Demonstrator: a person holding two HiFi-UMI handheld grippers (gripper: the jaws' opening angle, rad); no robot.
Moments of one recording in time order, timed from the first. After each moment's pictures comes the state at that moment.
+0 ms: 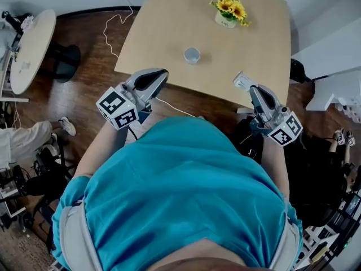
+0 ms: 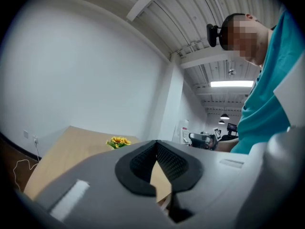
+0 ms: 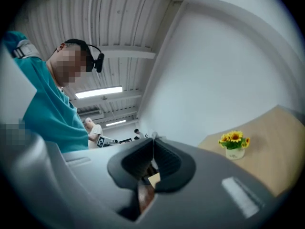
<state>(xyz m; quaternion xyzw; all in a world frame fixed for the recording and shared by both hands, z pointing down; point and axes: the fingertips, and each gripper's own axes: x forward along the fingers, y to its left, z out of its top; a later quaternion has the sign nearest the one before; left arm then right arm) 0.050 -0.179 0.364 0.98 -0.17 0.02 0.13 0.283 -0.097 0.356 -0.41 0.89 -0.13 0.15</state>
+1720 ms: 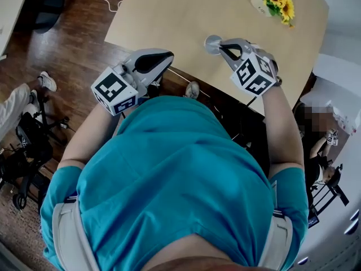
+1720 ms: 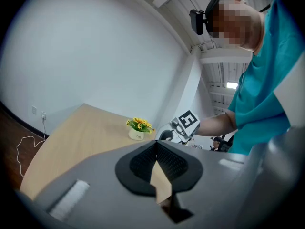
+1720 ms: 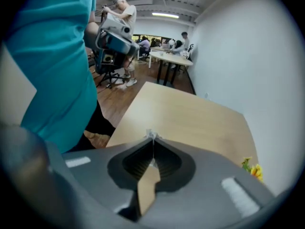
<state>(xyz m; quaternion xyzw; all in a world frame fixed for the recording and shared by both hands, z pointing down) -0.006 -0.287 0.460 0.96 -0.18 0.06 0.21 0.128 -0.310 0.552 -0.14 0.84 0.02 -0.52</state>
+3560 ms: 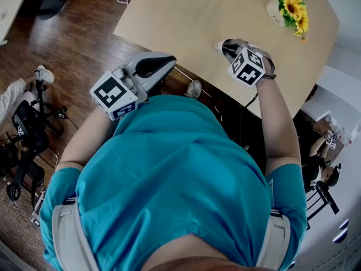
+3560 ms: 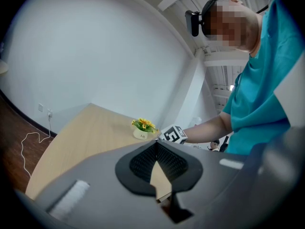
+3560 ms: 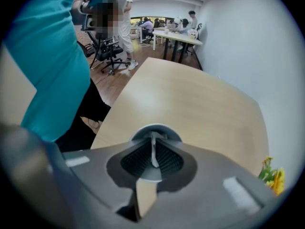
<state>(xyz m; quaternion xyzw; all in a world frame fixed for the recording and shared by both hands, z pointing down) -0.045 -0.282 0.460 0.95 -0.20 0.05 0.23 0.118 -0.322 0.638 -0.10 0.80 -0.01 -0.60</state>
